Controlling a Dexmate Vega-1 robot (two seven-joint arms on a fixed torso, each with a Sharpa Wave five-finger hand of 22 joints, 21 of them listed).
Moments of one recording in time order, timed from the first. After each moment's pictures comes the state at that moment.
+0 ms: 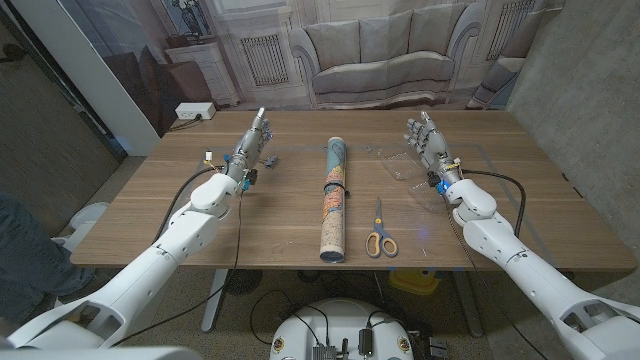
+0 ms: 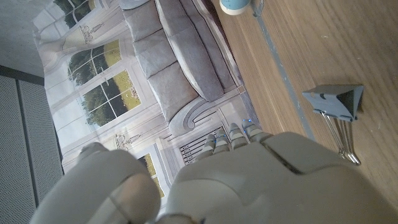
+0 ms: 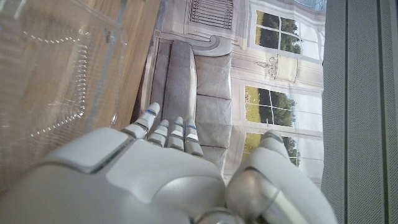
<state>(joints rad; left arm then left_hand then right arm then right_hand) 0.87 0.58 0.37 -1.46 -0.59 -0.22 0.04 0.44 -0.05 -0.09 0.12 0.35 -0.08 0.06 0.20 0.18 -0.07 0.01 0.20 0.18 -0.13 0.01 0.19 0.18 -0.15 -0.03 0.27 0.17 -0.85 -0.51 -0.37 -1.30 0.66 0.41 0.14 0.25 -0.02 0.15 -0.06 0.22 0.17 0.04 0.20 0.18 0.14 0.03 0.22 0.18 0.02 -0.01 0.19 0.17 0.07 -0.04 0.42 0.17</state>
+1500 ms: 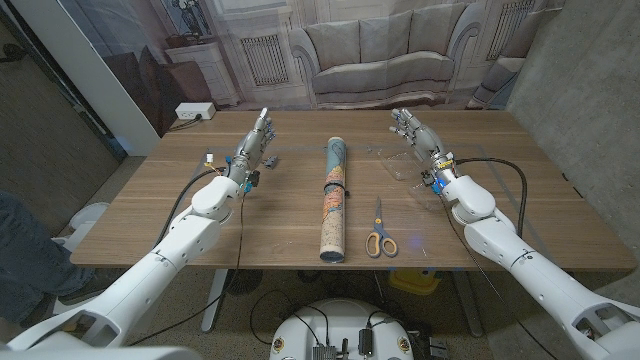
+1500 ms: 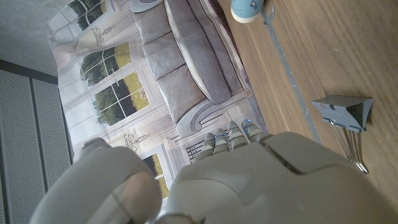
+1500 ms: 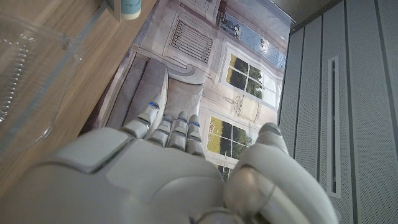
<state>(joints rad) 0.92 0.59 0.36 -1.53 -0.59 -0.23 0.06 0.46 -0.02 -0.09 0.12 0.36 -0.05 0.05 0.20 0.18 -0.05 0.00 0.20 0.18 -0.10 0.01 0.19 0.18 -0.14 -0.03 0.25 0.17 -0.87 -0.56 -0.41 -1.40 0.45 0.51 0.10 0.32 0.00 0.17 -0.10 0.24 0.22 0.00 0.21 0.18 0.23 -0.02 0.23 0.18 0.12 -0.04 0.19 0.17 0.19 -0.04 0.41 0.17</state>
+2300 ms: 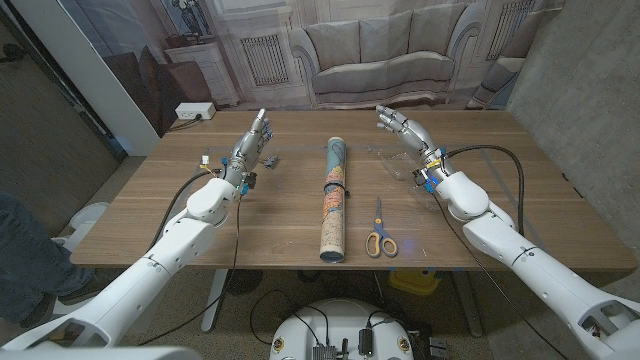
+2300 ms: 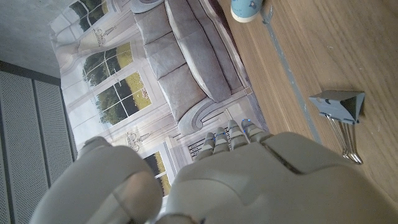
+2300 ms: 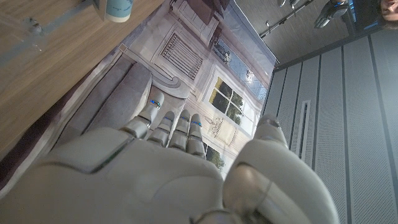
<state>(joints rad) 0.96 0.62 0.34 -1.57 -0.59 -0.22 0.08 0.46 -0.01 -0.09 0.12 0.36 -0.05 0.06 0.20 0.18 -0.04 0.01 0.21 0.18 -0.08 0.01 0.19 0.18 -0.14 -0.04 0.25 0.17 -0.86 -0.60 -0.45 -1.47 0.23 0.54 0.00 0.37 0.01 0.18 -0.13 0.25 0.24 -0.02 0.21 0.18 0.26 -0.05 0.23 0.18 0.14 -0.04 0.19 0.17 0.22 -0.04 0.40 0.17</state>
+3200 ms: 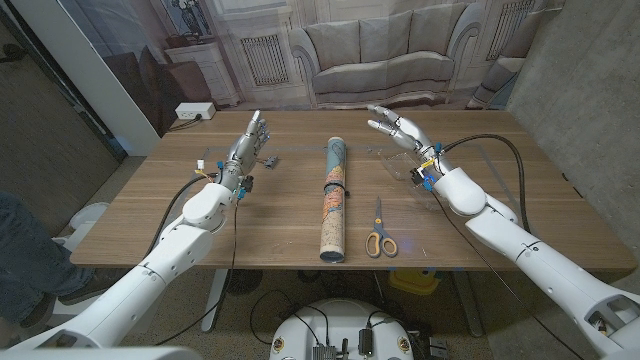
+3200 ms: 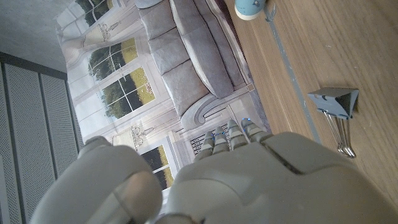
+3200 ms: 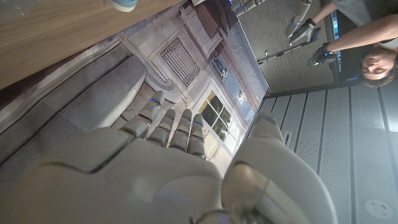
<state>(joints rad) 1.00 0.62 0.32 -1.60 -0.60 -0.26 0.09 0.47 -0.01 -0.10 0.11 0.36 -0.03 0.05 0.20 0.18 -0.03 0.00 0.21 0.18 -0.08 0.01 0.19 0.18 -0.12 -0.03 0.24 0.17 -0.84 -0.63 -0.47 -1.50 0.01 0.53 -0.09 0.40 0.03 0.19 -0.13 0.26 0.25 -0.05 0.21 0.19 0.27 -0.07 0.23 0.17 0.17 -0.04 0.19 0.17 0.24 -0.04 0.39 0.17</state>
